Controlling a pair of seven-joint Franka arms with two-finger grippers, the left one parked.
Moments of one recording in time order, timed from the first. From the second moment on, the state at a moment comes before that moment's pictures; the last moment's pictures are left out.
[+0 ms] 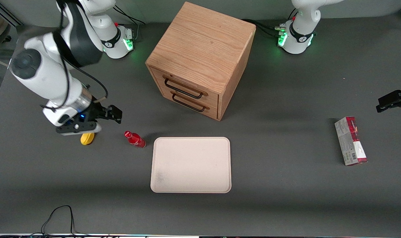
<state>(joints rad) 0.27 0.15 0.01 -1.84 0.03 2.07 0.22</state>
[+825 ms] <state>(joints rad) 0.27 0.29 0.04 -1.99 0.03 2.34 0.22</state>
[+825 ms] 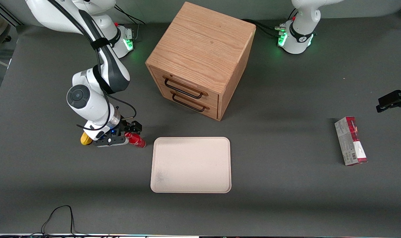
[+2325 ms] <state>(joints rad) 0.25 0.48 0.09 -1.16 -0.06 1.67 0.29</state>
